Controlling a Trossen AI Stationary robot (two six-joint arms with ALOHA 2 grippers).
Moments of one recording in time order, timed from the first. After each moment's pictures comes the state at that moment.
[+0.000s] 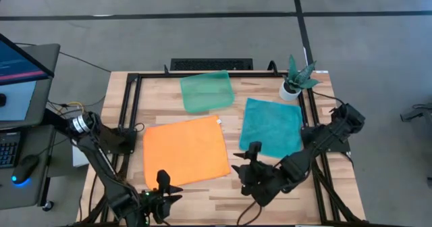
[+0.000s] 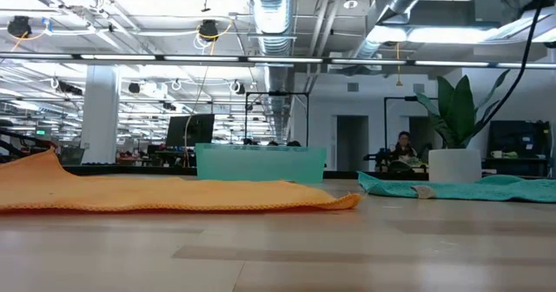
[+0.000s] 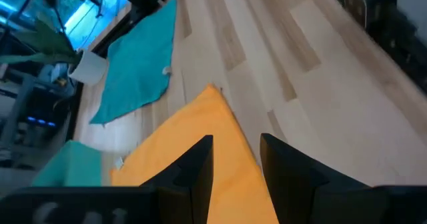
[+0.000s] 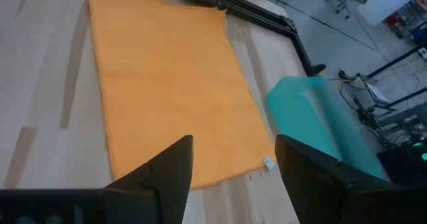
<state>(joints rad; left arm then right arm) -1.01 1.71 1.25 -0.70 -0.93 -0.32 0.67 1.70 1.40 -0.69 0.89 0.25</state>
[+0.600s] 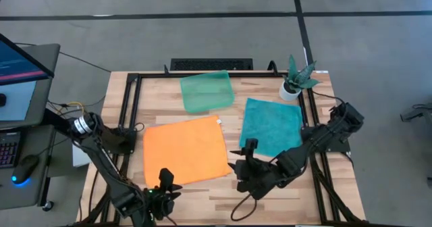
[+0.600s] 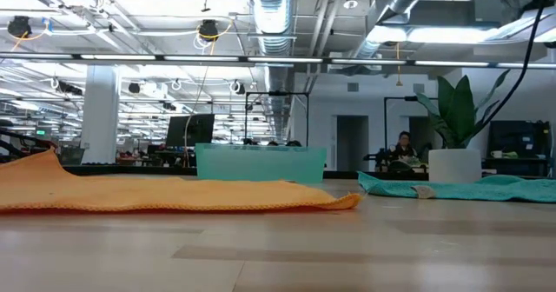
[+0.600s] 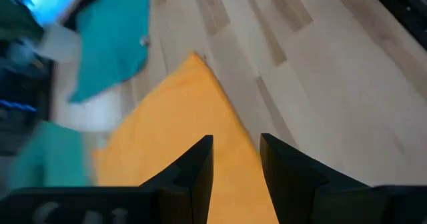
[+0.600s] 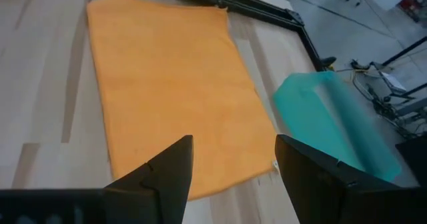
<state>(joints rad) -0.97 1.72 1.25 -0.77 -0.79 -0.37 0.63 1.71 1.40 -0.65 0.82 0.25</state>
